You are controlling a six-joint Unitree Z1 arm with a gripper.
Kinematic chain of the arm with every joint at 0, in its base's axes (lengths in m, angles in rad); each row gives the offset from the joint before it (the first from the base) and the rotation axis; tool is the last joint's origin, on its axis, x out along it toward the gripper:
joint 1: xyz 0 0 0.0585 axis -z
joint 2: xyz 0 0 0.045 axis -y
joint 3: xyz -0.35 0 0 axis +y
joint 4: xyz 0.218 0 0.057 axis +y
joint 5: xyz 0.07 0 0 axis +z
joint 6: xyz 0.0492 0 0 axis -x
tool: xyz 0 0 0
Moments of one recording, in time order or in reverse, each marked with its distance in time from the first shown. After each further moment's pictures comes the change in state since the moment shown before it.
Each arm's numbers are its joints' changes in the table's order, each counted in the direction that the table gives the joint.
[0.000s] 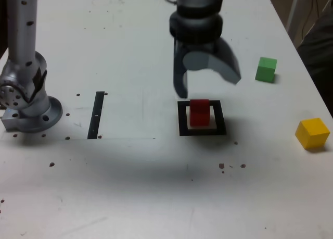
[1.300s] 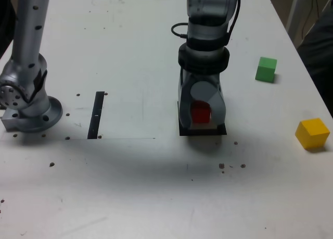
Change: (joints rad) arm 0.012 -0.092 0.120 -0.170 -0.107 0.030
